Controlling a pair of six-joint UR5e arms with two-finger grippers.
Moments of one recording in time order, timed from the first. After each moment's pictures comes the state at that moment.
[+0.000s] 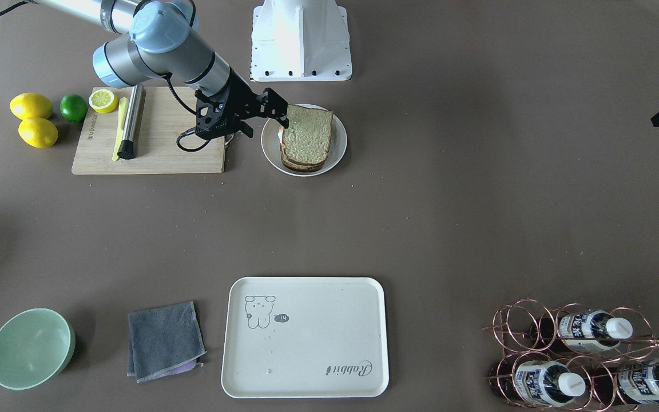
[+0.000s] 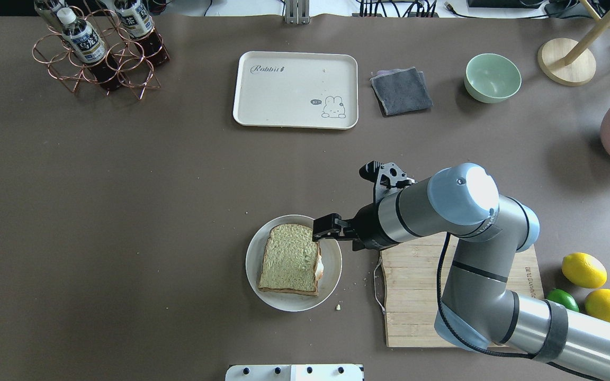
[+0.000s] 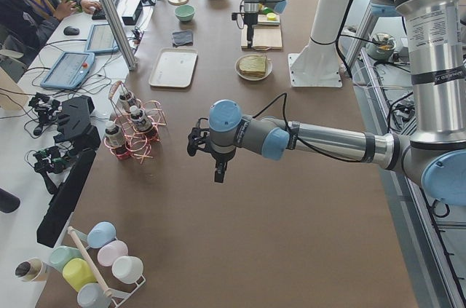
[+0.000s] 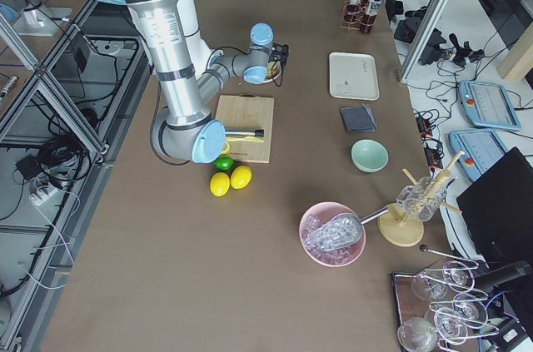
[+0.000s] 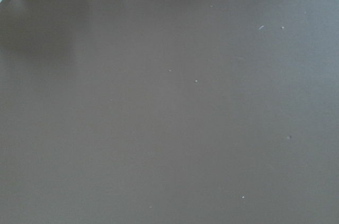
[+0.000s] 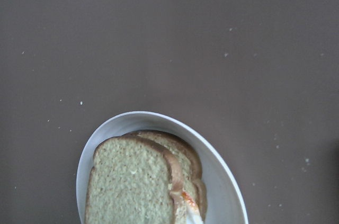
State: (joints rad) left arm -1.34 -1.38 -1.93 -1.80 -2.43 -0.37; right arm 0.50 -1.20 1.78 -0.92 2.04 1.52
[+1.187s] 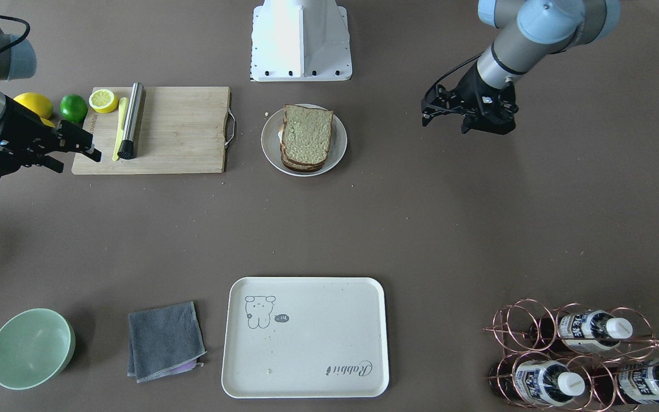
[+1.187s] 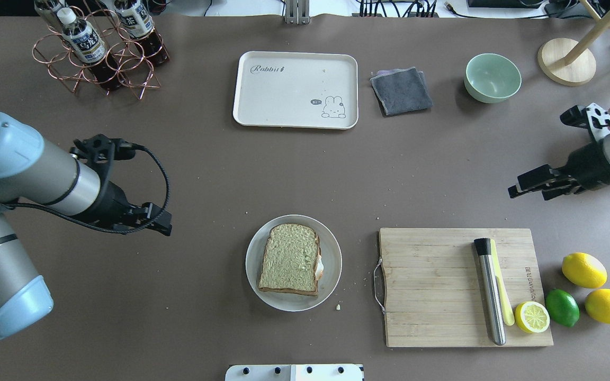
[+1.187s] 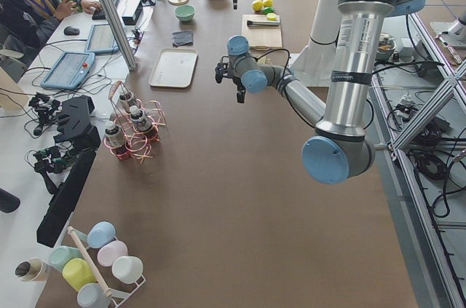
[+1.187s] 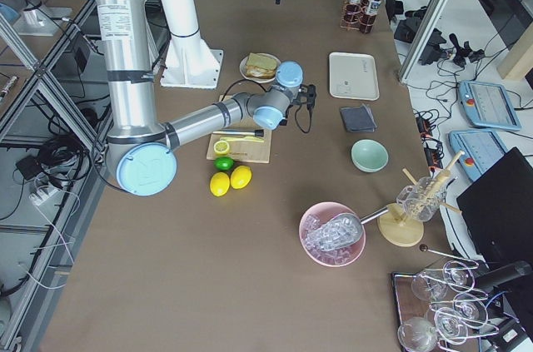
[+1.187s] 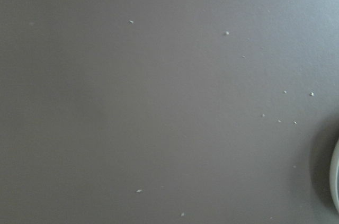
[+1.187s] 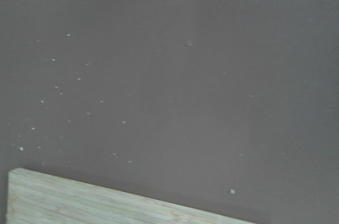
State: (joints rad) left arm -0.61 -1.81 -1.97 -1.83 -2.13 -1.12; right arm 1.02 -1.66 1.78 -0.92 2.44 0.84
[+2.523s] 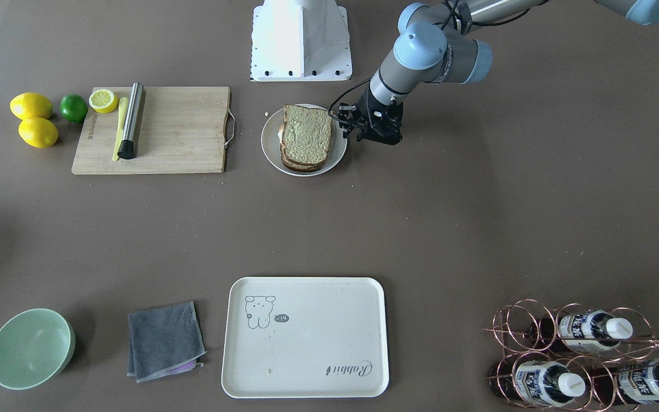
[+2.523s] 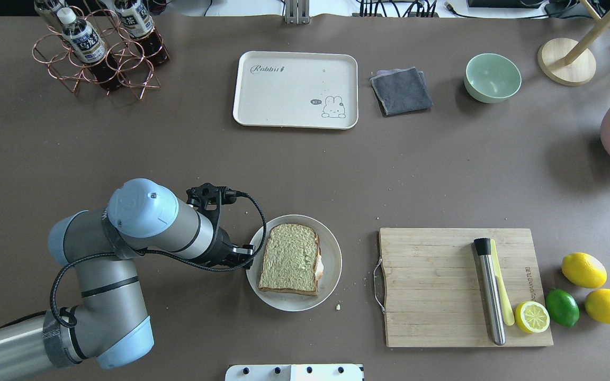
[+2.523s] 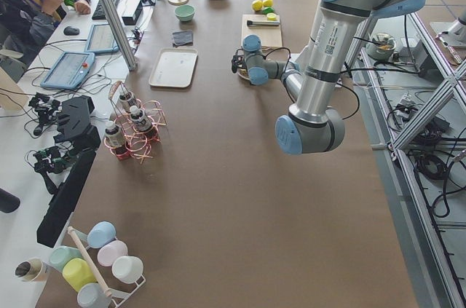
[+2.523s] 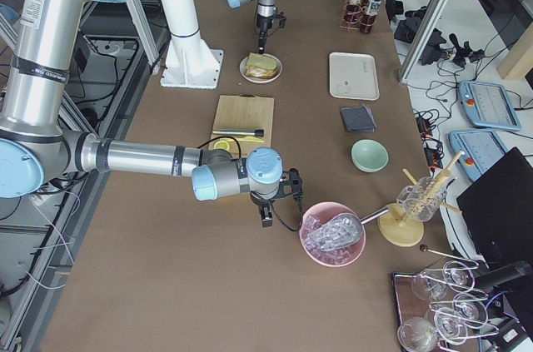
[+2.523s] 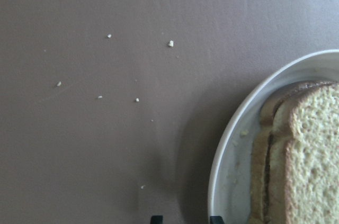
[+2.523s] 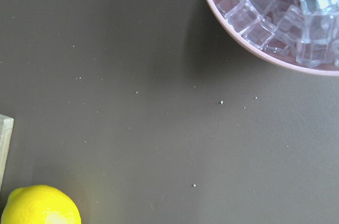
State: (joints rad) left arm -0.42 -2.01 -1.73 -2.03 -2.01 -1.28; right arm 1.39 -1.85 1.75 -1.27 2.46 0.05
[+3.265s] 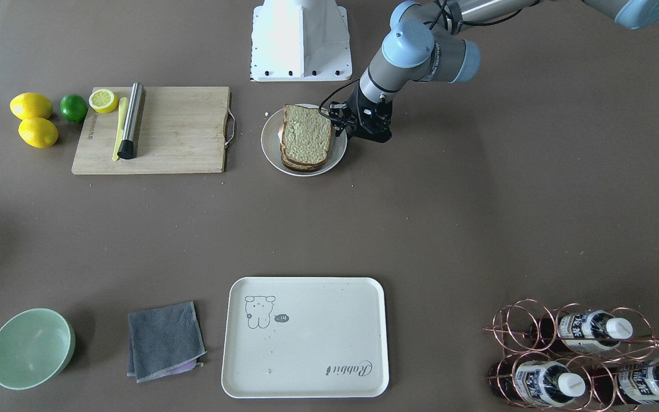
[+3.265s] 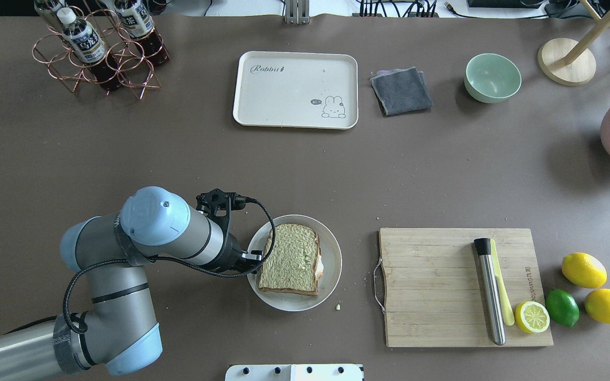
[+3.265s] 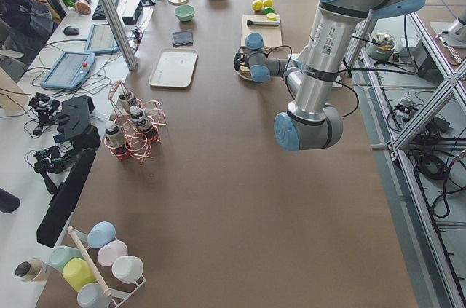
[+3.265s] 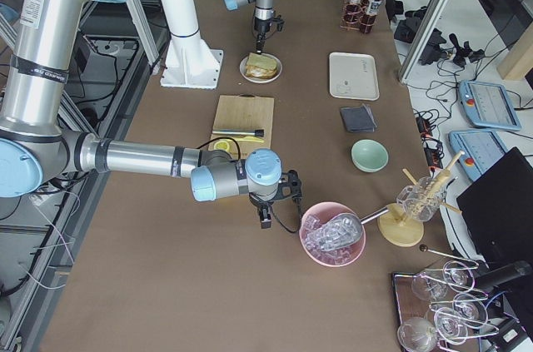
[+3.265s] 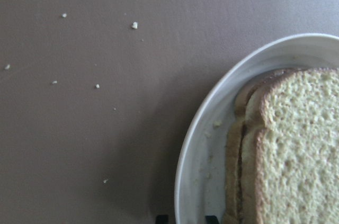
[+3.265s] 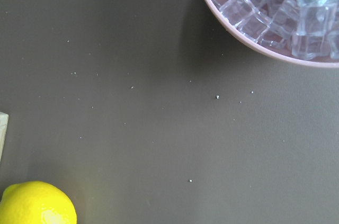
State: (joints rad) left arm -0.40 -2.03 -1.71 -2.03 -1.98 -1.29; right arm 1.39 -1.85 1.75 -1.28 2.45 0.04
